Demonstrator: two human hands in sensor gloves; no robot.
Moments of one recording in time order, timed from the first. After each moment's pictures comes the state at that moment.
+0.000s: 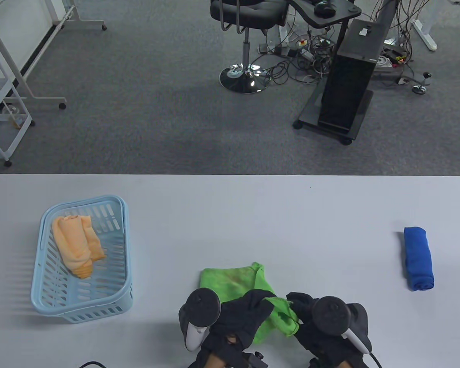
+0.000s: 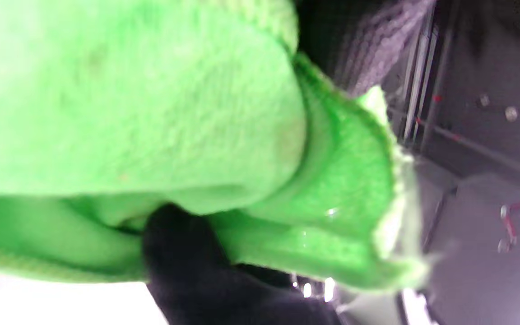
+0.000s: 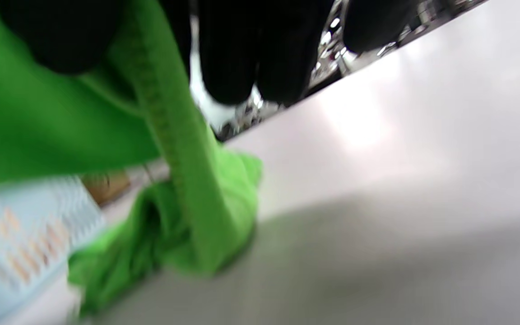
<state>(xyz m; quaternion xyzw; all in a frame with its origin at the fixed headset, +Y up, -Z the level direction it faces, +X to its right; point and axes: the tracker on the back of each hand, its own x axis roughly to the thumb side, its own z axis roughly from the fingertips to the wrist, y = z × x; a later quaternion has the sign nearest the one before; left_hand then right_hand) -0.050 -0.722 -0.243 -0.07 -0.14 0.65 0.75 0.197 -0.724 -0.238 0.08 0.00 0.94 0.33</state>
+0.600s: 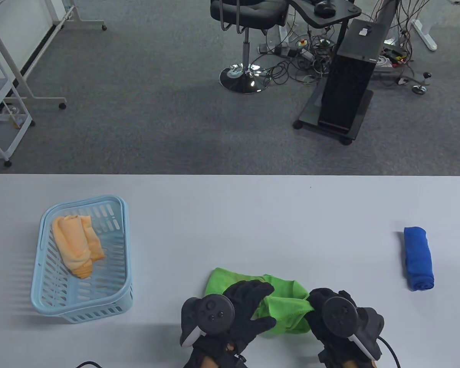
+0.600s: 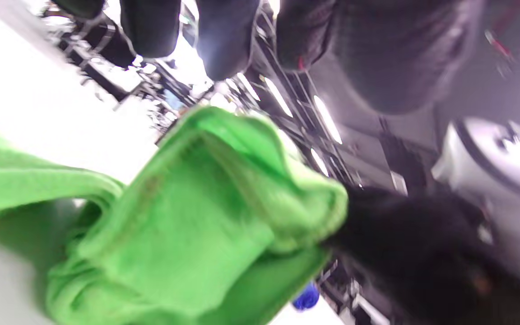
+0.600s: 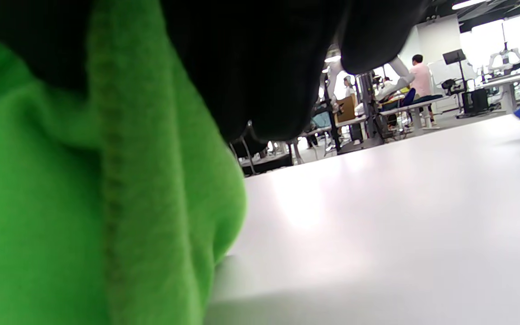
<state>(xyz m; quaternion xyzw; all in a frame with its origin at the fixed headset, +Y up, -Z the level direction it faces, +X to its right) -0.040 -0.701 -0.231 -0.03 -0.28 0.36 0.89 0.208 -0.707 -0.234 0.02 -0.08 0.98 0.16</state>
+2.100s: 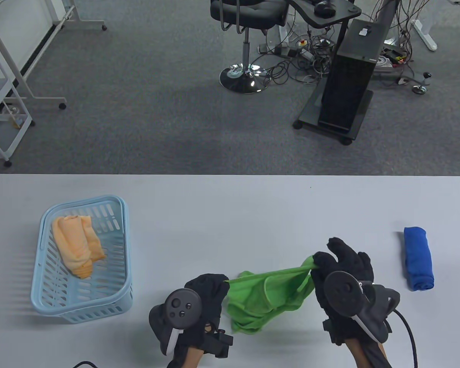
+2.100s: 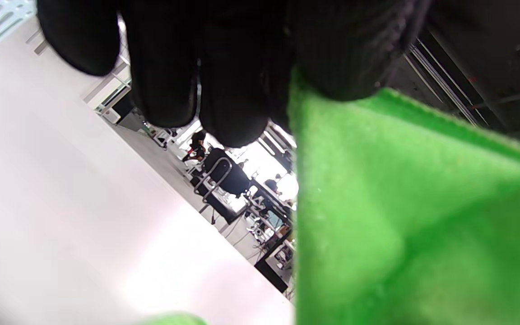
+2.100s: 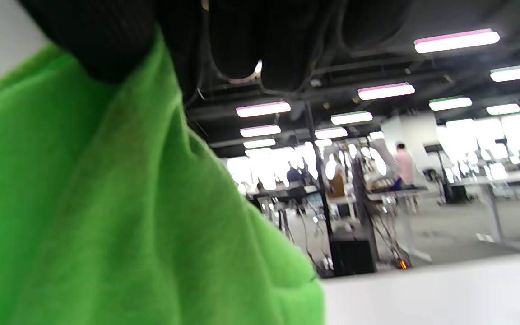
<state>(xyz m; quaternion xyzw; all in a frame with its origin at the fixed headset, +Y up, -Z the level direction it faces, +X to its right) -0.116 -0.704 -0.245 0.11 0.01 0.39 0.91 0.177 -0.576 -0.244 0.00 -0.22 0.97 0.09</state>
